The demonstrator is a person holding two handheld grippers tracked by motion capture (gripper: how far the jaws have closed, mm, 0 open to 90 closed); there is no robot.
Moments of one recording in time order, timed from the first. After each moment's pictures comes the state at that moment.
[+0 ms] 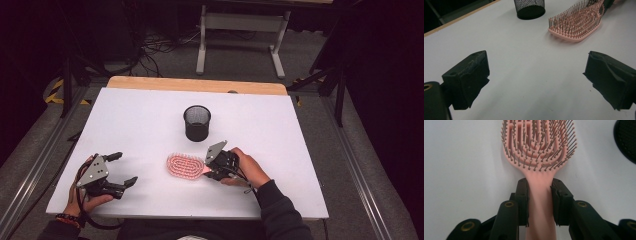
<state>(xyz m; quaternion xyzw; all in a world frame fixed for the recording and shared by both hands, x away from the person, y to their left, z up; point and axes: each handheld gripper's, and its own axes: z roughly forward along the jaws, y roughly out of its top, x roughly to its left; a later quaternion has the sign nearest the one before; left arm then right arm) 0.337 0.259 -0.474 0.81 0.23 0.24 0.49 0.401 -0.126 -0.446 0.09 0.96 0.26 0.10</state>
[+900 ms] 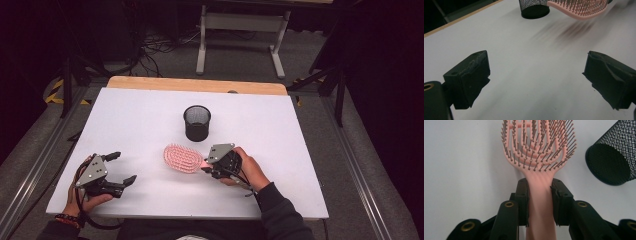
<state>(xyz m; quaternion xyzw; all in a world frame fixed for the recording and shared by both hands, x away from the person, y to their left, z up) 0.337 0.262 -0.474 0.80 0.24 0.24 0.49 0.387 -0.129 -0.432 0.09 0.93 0.32 0.16</state>
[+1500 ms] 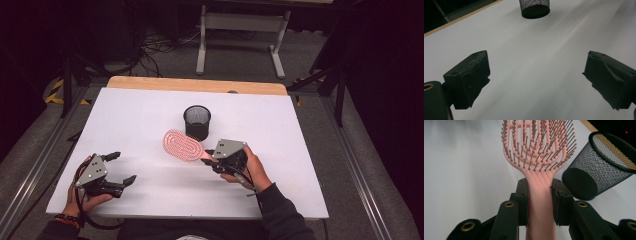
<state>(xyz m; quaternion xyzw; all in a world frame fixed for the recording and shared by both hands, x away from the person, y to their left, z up) 0.337 0.262 -0.474 0.80 0.24 0.24 0.49 0.378 -0.139 -0.407 0.12 0.88 0.40 0.21</state>
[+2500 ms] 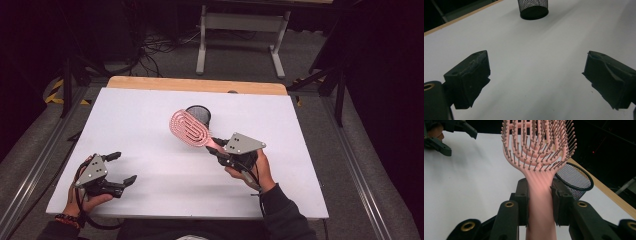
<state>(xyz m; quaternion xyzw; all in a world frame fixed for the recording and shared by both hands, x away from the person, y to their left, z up) 0.337 0.261 -0.473 0.80 0.25 0.24 0.50 0.367 -0.155 -0.380 0.15 0.82 0.48 0.28</state>
